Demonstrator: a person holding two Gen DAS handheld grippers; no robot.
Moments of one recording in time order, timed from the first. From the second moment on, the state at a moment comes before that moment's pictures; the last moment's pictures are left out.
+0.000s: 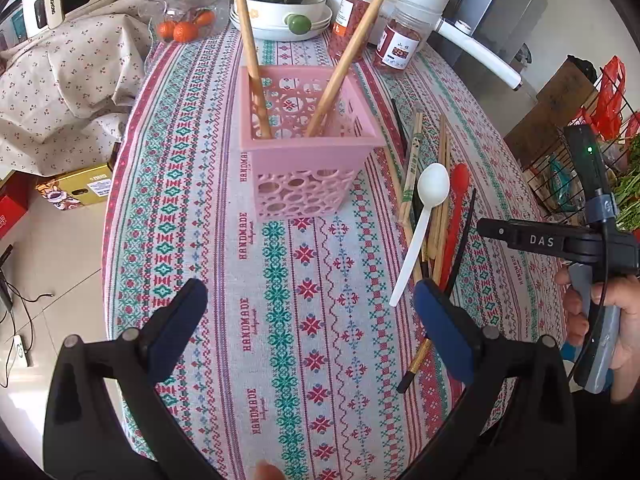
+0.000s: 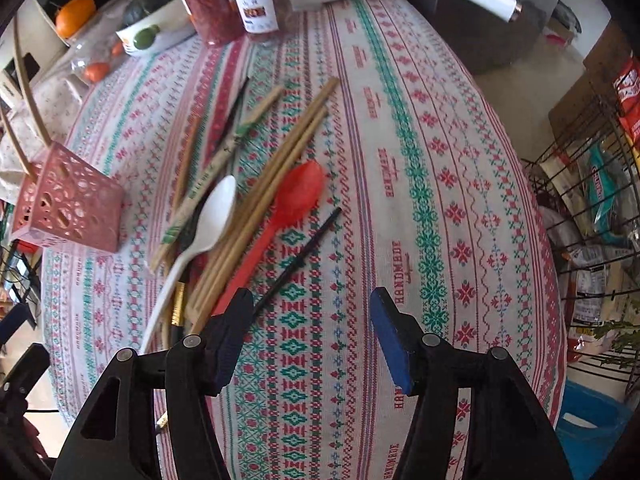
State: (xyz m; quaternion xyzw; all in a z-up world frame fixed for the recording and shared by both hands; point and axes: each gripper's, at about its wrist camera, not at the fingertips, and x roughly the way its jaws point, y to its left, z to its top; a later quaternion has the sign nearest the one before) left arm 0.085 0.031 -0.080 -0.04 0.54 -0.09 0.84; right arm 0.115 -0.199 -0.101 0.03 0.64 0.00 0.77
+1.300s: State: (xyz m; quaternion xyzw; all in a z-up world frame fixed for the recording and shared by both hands) left arm 0.090 -0.079 -0.065 0.11 0.52 -0.15 0.83; right arm 0.103 -0.275 -0.084 0.10 0.61 -0.02 0.79
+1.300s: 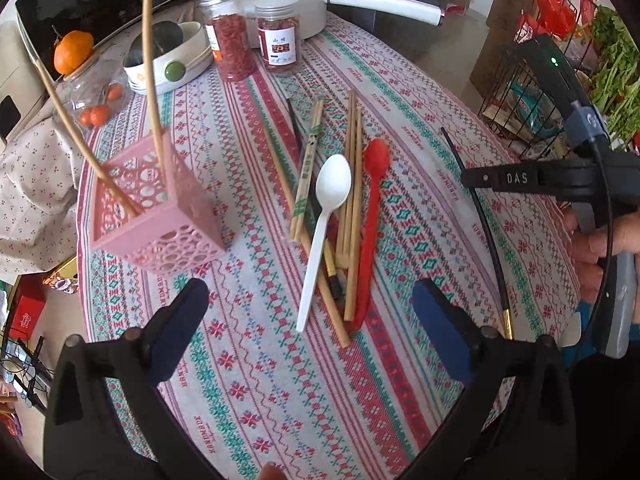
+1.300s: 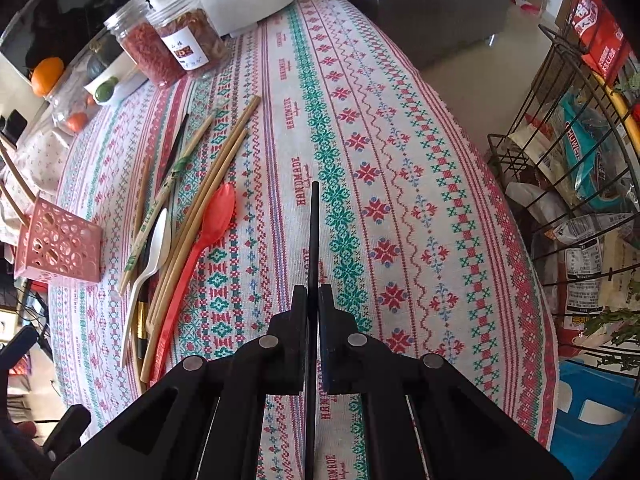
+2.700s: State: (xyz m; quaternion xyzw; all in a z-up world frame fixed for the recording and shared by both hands) left arm 0.225 -0.183 -0.102 0.10 0.56 -0.17 0.80; right arm 0.128 -0.314 -0.082 0.16 0.58 0.02 0.80
